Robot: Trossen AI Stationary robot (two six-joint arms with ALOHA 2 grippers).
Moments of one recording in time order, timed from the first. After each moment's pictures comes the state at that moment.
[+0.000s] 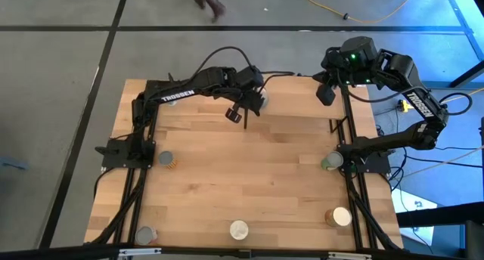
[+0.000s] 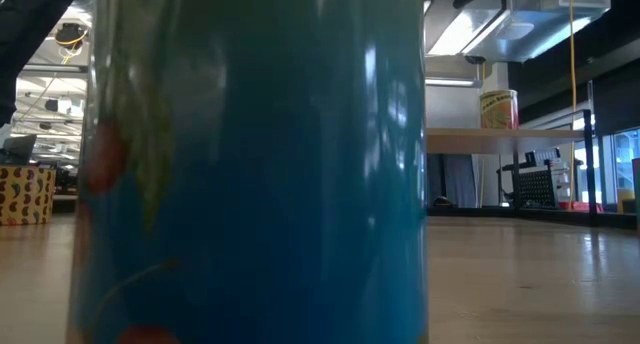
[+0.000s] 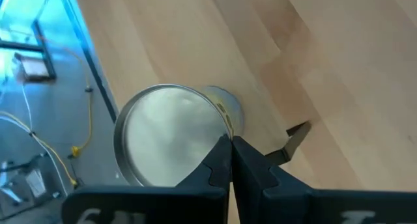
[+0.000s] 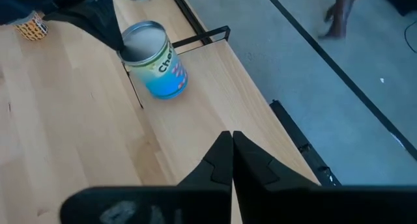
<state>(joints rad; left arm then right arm) 0.26 1.98 2.15 -1.10 -0.16 0.88 -0.54 1.23 1.74 -1.27 0.05 -0.11</state>
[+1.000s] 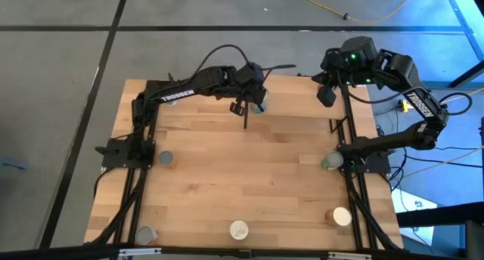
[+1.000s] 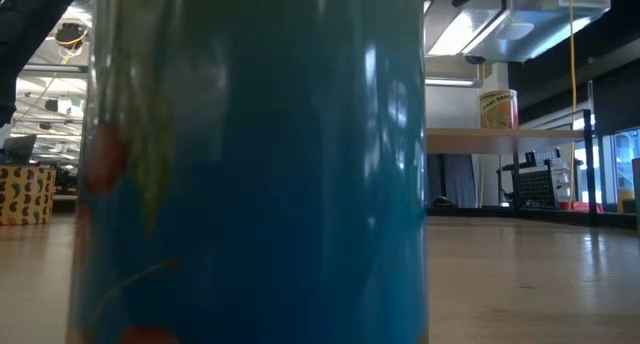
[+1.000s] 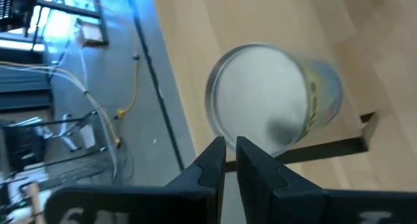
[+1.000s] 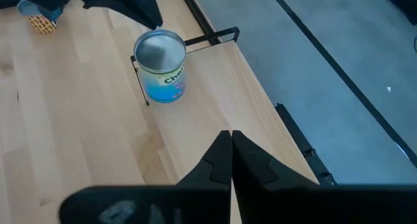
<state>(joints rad) 0.25 1.97 2.14 -1.01 -0.37 0.87 -0.54 1.23 1.74 -1.27 0.01 -0.14</state>
